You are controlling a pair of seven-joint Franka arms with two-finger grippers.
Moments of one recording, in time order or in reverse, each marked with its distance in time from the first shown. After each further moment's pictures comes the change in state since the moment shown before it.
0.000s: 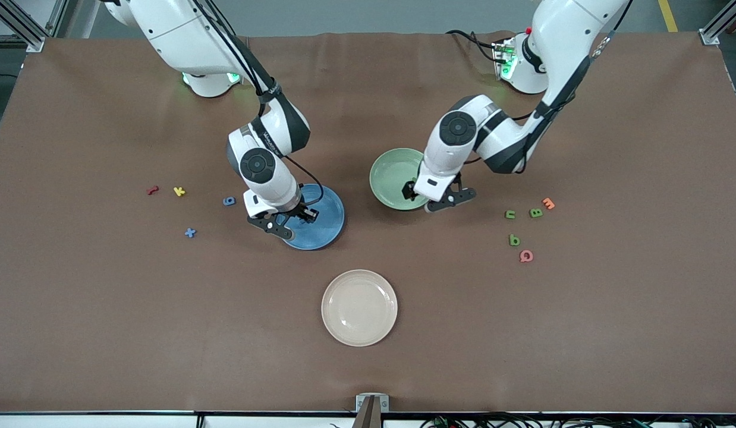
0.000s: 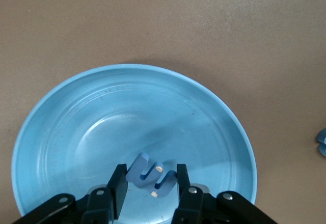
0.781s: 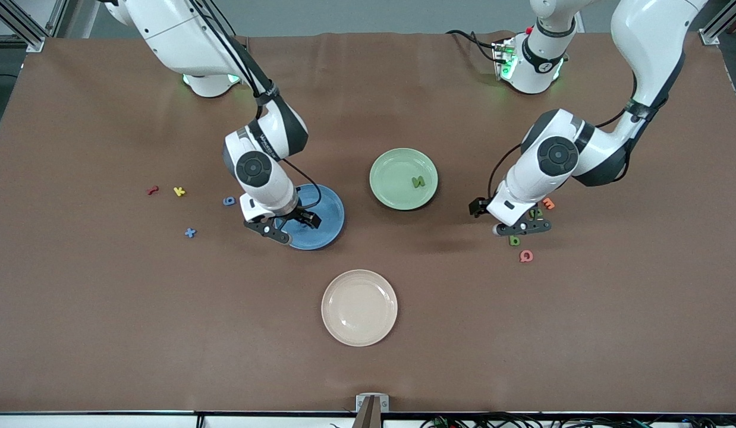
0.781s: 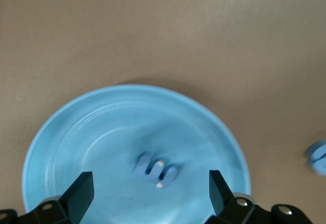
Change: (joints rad) left arm 0.515 -0.022 -0.226 -0.056 0.114 -0.086 0.424; right arm -0.020 -0.008 -0.021 0.038 -0.002 -0.053 -0.074
